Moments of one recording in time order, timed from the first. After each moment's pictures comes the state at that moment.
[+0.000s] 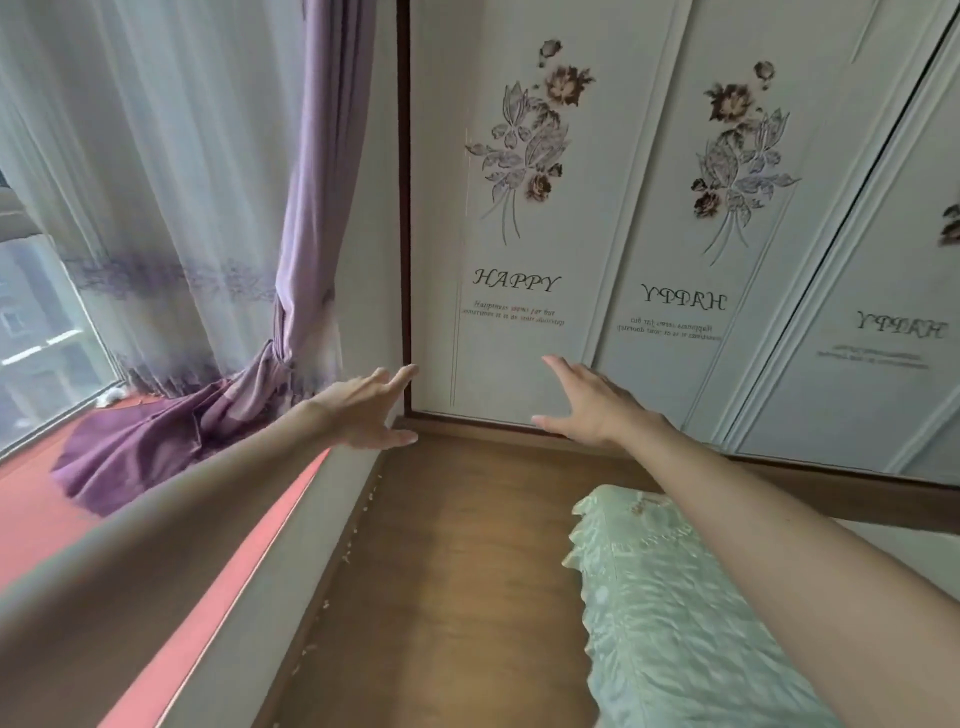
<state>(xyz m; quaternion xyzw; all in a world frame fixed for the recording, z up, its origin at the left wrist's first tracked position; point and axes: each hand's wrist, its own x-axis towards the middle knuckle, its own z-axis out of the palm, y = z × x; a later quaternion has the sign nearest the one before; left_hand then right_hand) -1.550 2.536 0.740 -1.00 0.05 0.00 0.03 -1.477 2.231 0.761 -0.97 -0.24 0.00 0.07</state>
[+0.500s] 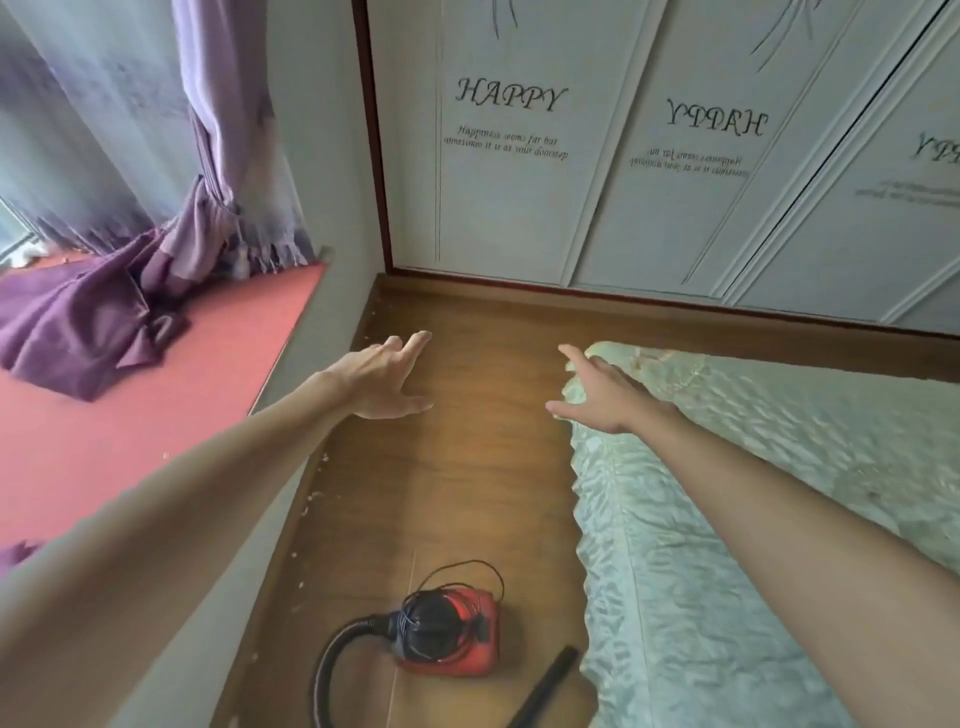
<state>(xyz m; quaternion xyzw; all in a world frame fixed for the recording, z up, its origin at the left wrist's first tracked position) -1.528 2.506 0.578 -0.99 0.06 0.12 -0.05 -1.476 2.200 0.581 -0.97 -0.15 0.17 0.10</state>
